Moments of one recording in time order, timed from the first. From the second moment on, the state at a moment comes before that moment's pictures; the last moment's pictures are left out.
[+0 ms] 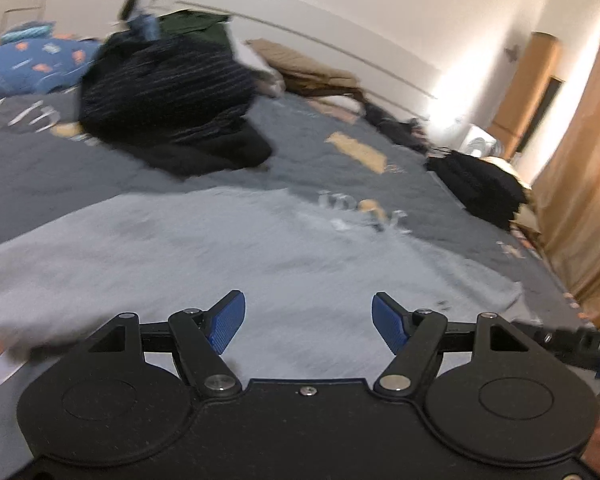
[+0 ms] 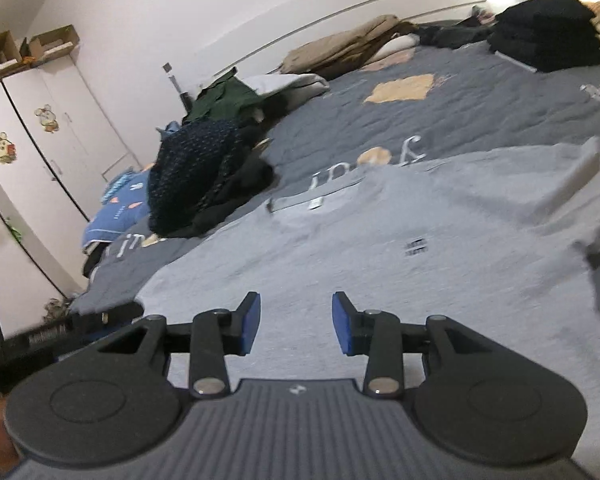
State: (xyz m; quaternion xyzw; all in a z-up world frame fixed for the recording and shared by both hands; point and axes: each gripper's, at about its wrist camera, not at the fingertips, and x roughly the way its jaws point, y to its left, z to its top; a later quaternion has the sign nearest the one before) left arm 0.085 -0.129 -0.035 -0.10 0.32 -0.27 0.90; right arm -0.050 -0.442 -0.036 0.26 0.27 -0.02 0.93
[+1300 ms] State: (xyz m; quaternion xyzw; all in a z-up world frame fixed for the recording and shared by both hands) left arm 0.101 0.008 -0.093 -0.35 0.34 0.00 0.87; right arm -0.034 -0.383 -0.041 0.26 0.28 0.09 0.92
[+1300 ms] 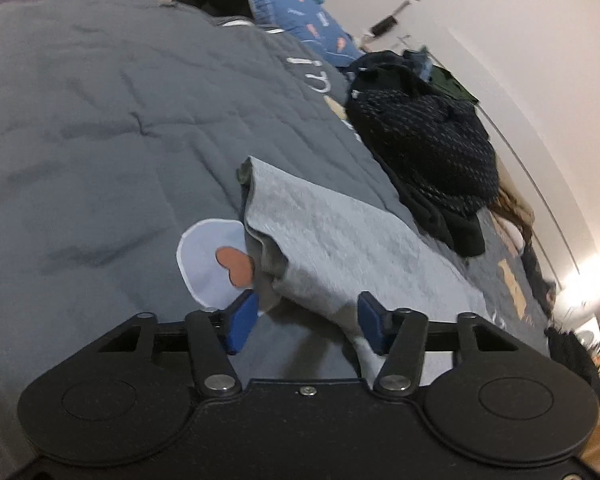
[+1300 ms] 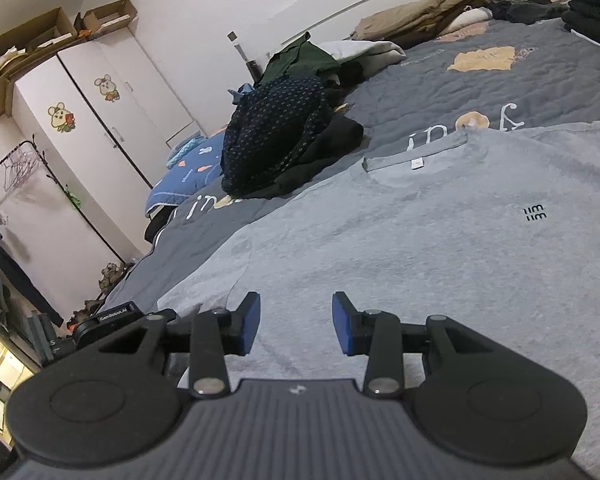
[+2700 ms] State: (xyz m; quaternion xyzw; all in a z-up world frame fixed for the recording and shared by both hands) left arm 0.073 -0.162 -0.034 0.07 0.28 -0.37 0.88; right arm -0.029 -0.430 -0.050 0.29 0.28 0.04 0.91
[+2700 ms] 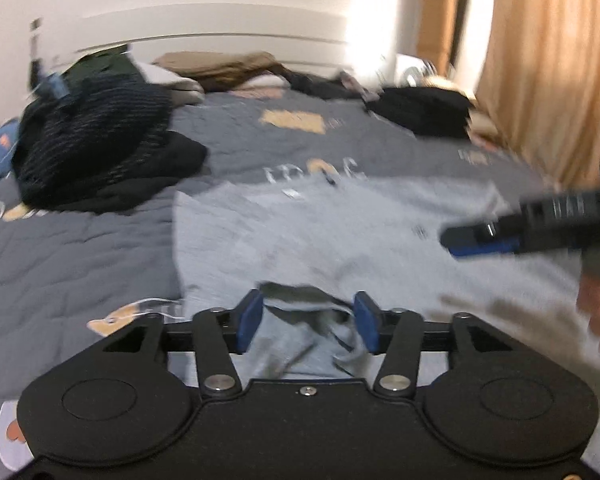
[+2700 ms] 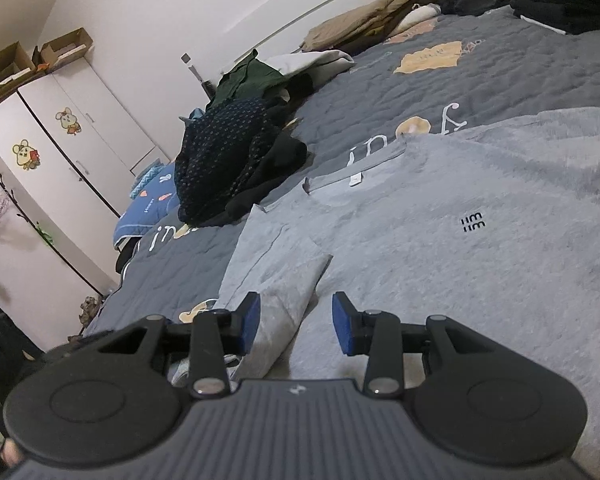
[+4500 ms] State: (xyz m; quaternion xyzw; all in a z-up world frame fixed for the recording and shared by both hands) left arm 0.092 -0.144 -0.043 0.15 0.30 -0.33 0.88; right arm 0.050 -0.337 -0.055 0.02 0.36 0.08 0.93
